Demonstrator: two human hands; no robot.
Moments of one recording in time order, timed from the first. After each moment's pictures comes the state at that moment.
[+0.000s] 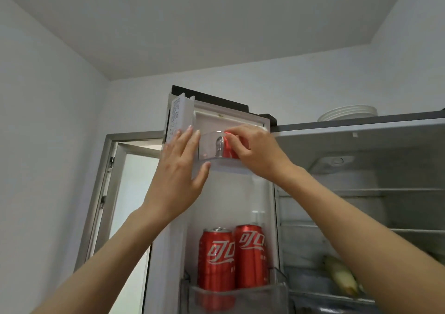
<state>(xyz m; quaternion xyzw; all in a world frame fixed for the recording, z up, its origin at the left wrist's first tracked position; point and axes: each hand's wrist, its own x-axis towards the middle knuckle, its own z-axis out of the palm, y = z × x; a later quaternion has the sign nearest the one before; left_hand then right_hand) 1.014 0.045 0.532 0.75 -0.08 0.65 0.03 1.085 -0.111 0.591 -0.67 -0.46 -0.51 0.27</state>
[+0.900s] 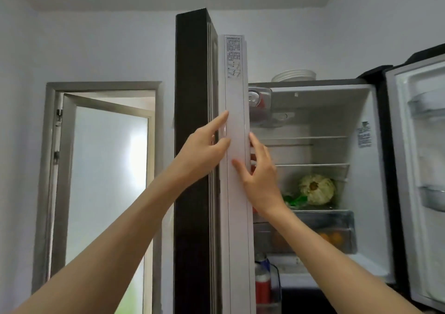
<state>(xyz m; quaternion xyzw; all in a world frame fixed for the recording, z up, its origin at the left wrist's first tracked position) 0.936 -0.051 0.483 0.81 -0.26 0.40 0.34 1.002 -0.164 0.429 -0.68 -0.30 -0.45 0.48</state>
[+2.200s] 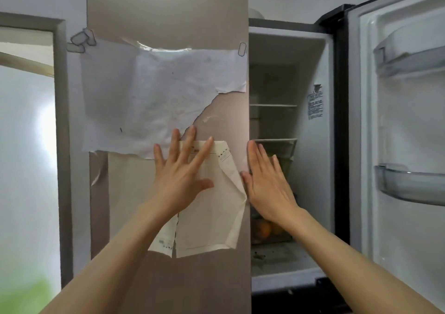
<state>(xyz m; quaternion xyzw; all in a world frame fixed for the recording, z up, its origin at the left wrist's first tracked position) 1.220 -0.175 0.381 0.88 -0.14 0.45 0.01 1.217 -0.375 0.362 -0.89 -0.17 -0.40 0.10</state>
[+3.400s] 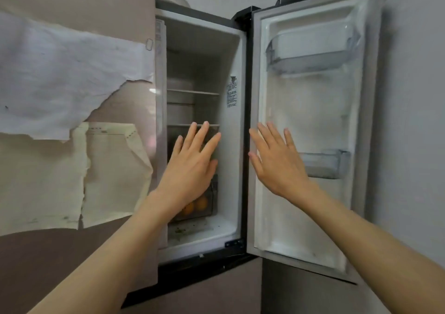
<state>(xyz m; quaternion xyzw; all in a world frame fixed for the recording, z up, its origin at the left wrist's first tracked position) 1.147 -0.358 0.373 0.84 -0.33 0.41 0.12 1.098 -0.544 0.383 -0.91 -0.01 -0.42 -0.08</state>
